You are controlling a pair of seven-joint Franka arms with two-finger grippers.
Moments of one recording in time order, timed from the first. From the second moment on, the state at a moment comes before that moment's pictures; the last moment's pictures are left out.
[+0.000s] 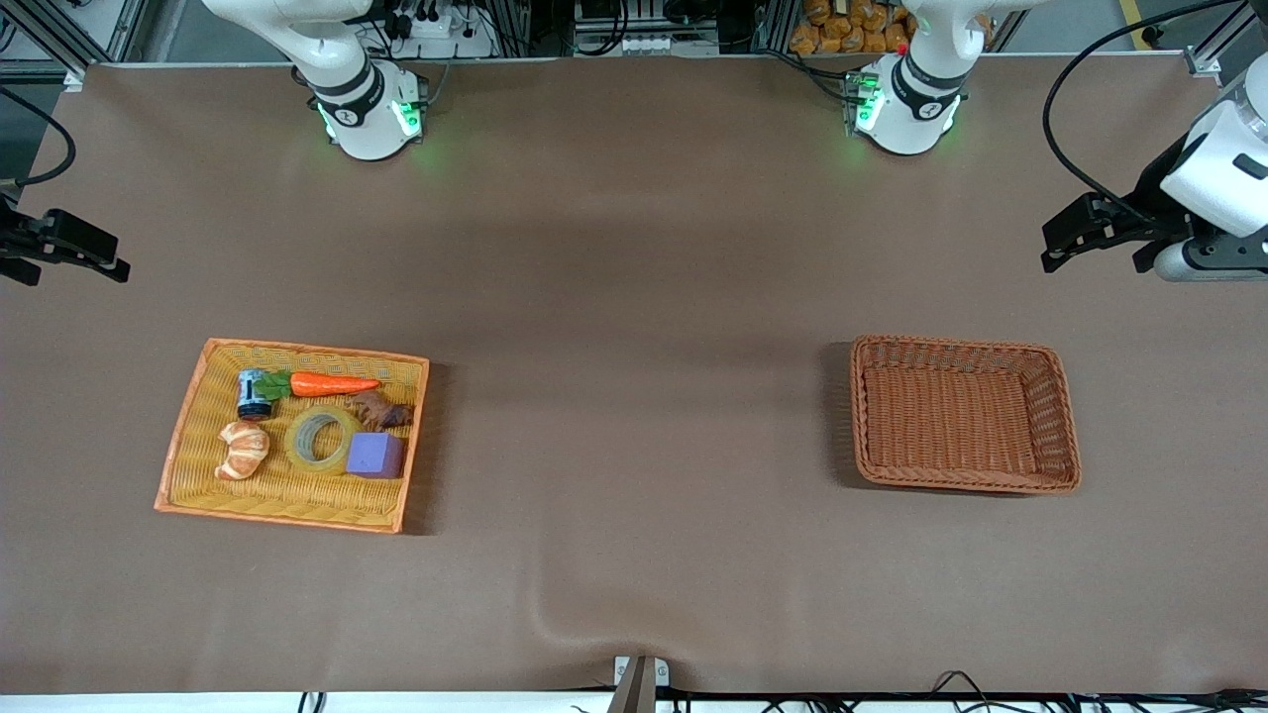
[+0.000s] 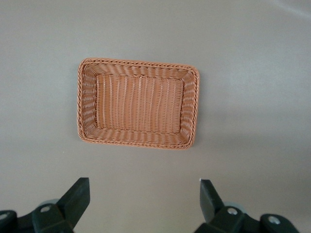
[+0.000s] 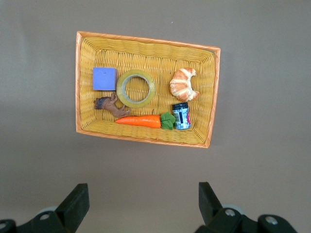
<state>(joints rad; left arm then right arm) 0.08 0.00 -0.20 -1.55 -0.01 1.58 -0.12 0.02 0.05 -0.10 -1.49 0.02 1.51 -0.11</state>
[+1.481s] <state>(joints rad) 0.08 0.01 -0.20 -1.56 -0.01 1.57 -0.12 0.11 0.39 -0.08 -1.59 0.08 1.81 -0.41</state>
